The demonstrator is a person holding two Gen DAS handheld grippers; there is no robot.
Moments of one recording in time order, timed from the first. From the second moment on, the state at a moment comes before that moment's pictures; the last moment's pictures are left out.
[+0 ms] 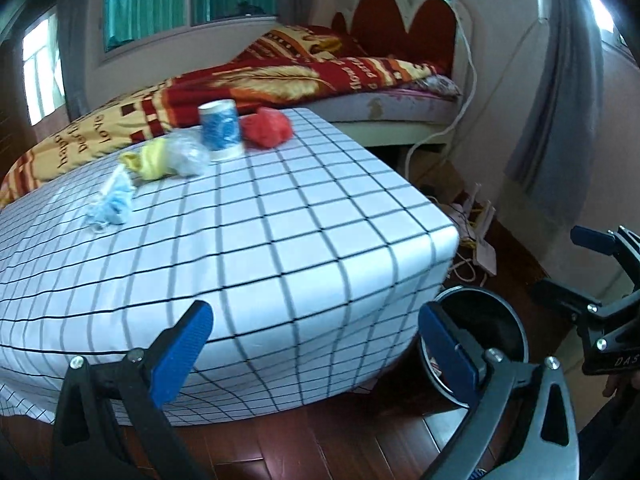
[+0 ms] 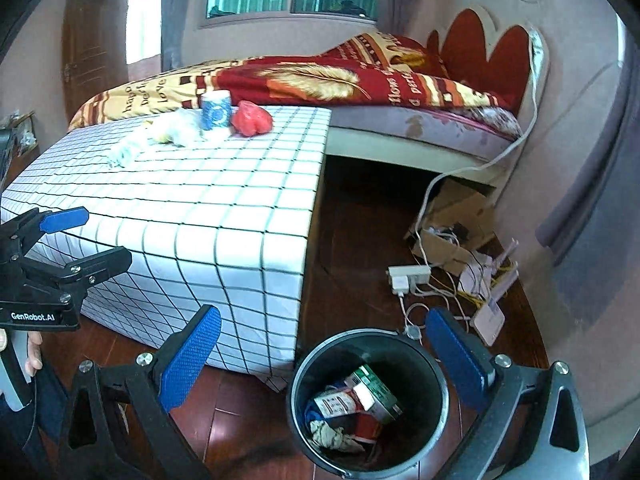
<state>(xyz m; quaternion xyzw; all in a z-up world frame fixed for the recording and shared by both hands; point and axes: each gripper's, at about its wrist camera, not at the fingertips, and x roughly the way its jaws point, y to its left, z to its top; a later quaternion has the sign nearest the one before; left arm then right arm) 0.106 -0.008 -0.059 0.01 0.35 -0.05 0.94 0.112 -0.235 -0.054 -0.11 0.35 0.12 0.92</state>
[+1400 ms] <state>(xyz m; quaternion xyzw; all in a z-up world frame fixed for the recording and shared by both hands) 0.246 0.190 -0.080 -0.08 0.38 0.09 0.92 0.373 -0.049 -0.049 -0.11 0.36 0.20 0.90</state>
